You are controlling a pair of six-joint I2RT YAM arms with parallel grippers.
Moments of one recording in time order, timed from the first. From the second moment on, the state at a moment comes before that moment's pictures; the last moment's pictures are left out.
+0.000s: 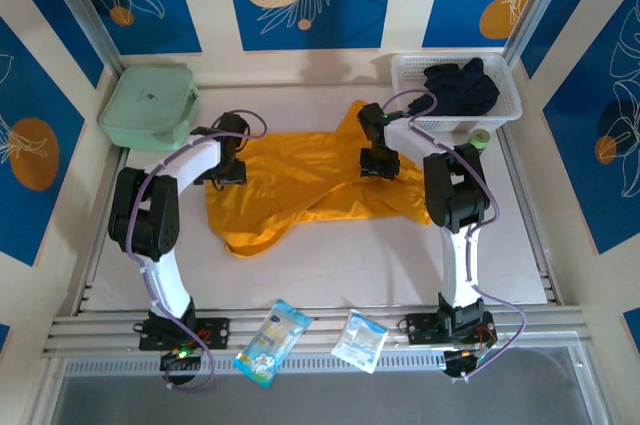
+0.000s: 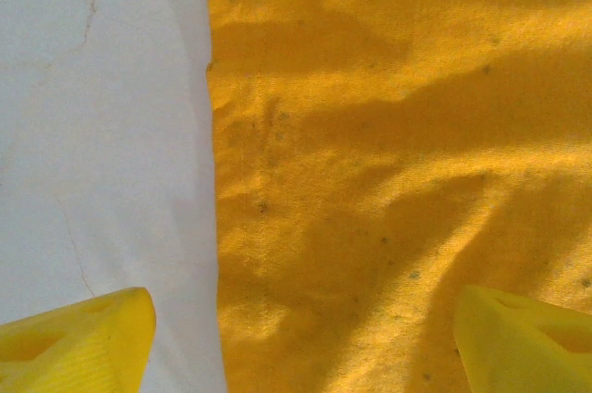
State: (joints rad) left arm -0.27 1.86 1.34 -0.85 -0.34 -0.36; right arm 0.35 2.13 1.62 -0.96 0.06 0.51
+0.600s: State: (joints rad) left arm -0.27 1.86 1.34 -0.85 -0.34 -0.36; right arm 0.35 2.14 1.64 -0.95 0.05 0.51
